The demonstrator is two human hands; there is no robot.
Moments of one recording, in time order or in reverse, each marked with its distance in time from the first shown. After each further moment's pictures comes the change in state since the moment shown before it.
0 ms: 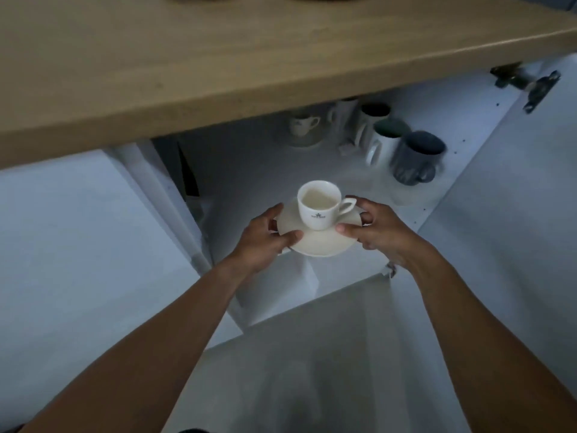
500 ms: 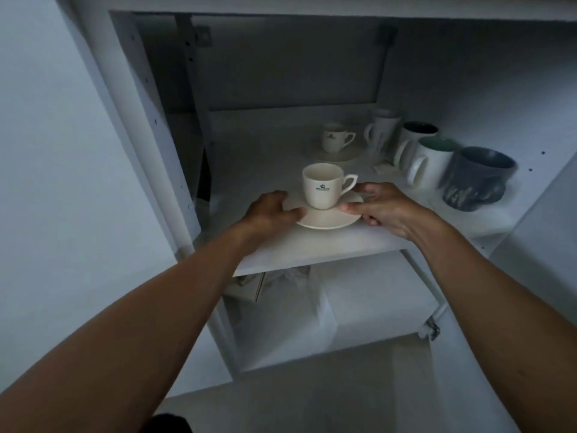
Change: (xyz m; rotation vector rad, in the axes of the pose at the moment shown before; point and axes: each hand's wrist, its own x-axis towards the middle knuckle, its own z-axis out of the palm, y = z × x) left_hand 0.100 -0.045 -0.009 0.276 0.239 0.100; right_hand 0.146 0.025 0.006 -0.120 -0.001 -0.208
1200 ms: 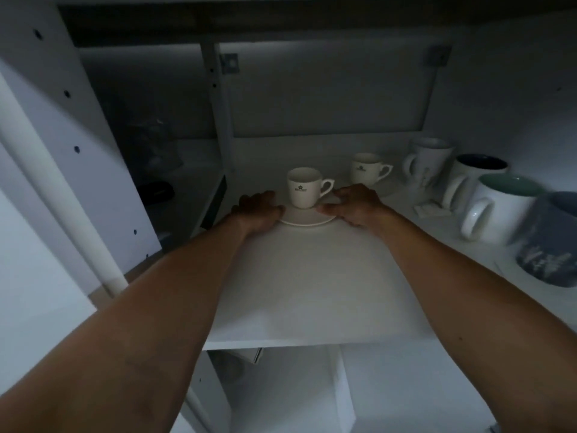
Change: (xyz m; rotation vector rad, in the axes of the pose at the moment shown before) left_hand 0.136 -0.012 -0.037 0.583 0.119 -0.157; right_hand 0.164 -0.027 0.040 -0.393 0.028 -0.223
